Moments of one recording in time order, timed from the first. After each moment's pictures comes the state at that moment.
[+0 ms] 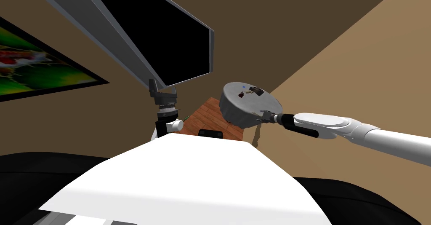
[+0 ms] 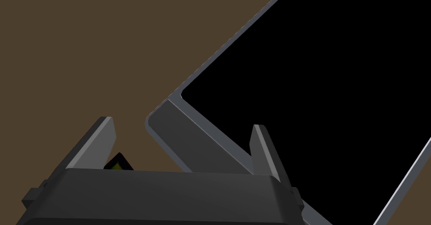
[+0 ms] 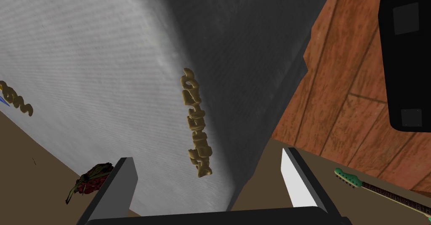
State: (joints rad) left arm 0.48 -0.03 0.07 -2.28 0.04 -0.53 0.16; right arm 0.58 -2.03 0.20 -1.78 0.52 -0.17 0.31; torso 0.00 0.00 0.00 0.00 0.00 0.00
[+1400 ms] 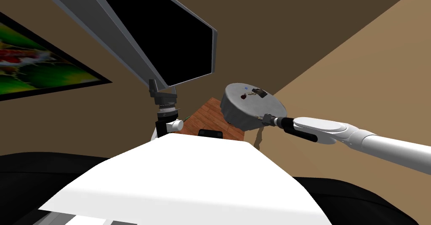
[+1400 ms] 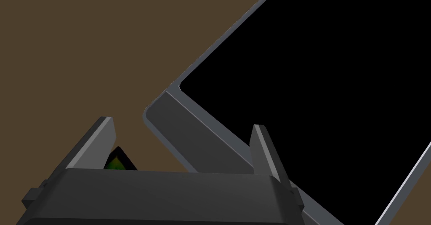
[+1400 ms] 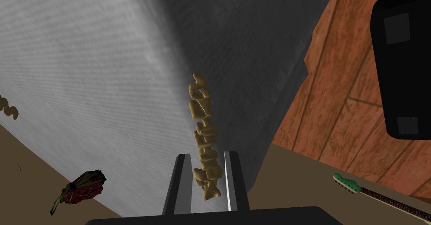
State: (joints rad) left arm 0.48 -0.03 0.07 -2.28 0.04 -0.53 0.16; right arm 0.61 -1.98 0.22 -1.77 0.54 -0.14 0.34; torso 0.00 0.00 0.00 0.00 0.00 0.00
